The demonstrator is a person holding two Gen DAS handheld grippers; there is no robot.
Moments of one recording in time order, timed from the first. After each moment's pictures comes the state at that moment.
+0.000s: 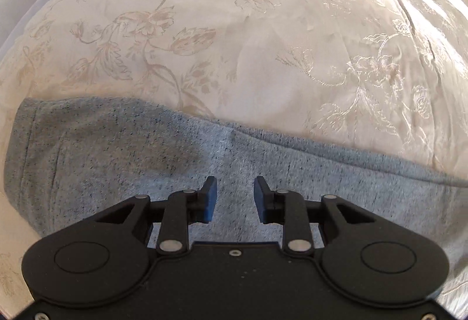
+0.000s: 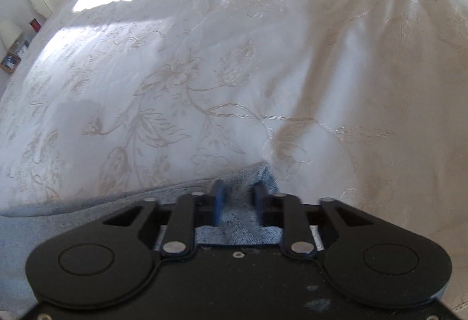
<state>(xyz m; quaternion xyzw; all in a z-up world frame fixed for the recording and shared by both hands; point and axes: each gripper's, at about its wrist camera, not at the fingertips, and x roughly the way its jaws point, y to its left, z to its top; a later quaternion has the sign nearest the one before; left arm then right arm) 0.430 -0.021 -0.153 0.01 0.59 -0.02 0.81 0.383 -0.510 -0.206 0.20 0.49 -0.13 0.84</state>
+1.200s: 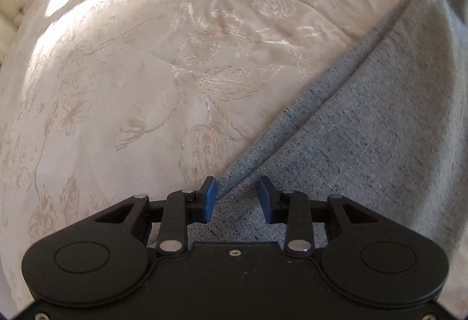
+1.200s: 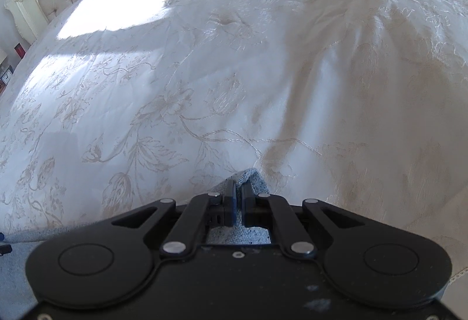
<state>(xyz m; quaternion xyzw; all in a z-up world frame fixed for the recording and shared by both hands) 0.414 -0.133 -0.198 0.39 0.46 -0.31 0.73 0.377 -0.503 -0.183 0.20 0.45 -0.19 0.85</state>
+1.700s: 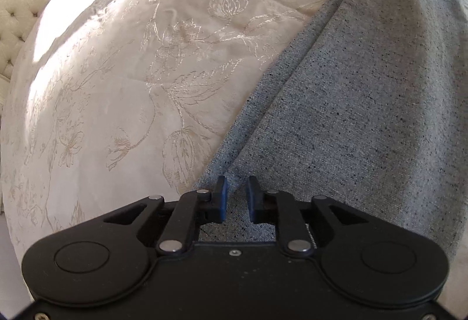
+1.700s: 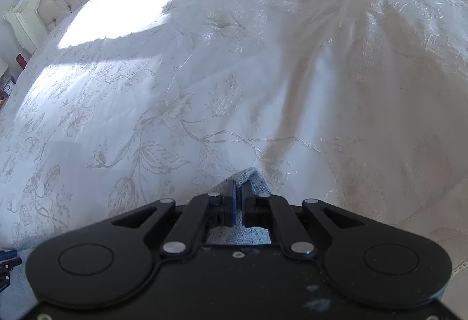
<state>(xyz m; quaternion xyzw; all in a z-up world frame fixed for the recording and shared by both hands) 0.380 -0.139 -0.205 0.45 0.41 -0.34 0.72 0.370 -0.505 -0.180 0.21 0.43 -0.19 0.85</state>
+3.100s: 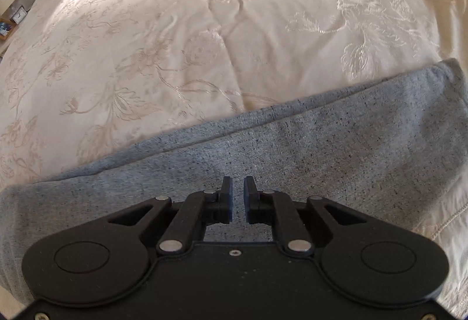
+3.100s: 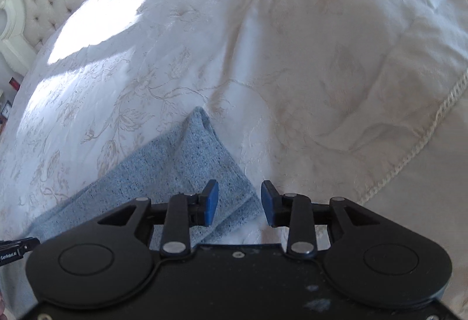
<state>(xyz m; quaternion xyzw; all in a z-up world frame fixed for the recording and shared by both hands) 0.347 -0.259 -0.185 0.21 0.54 -0.17 0.80 0.271 -0.510 -0.182 0.25 0.43 -0.20 0.84</state>
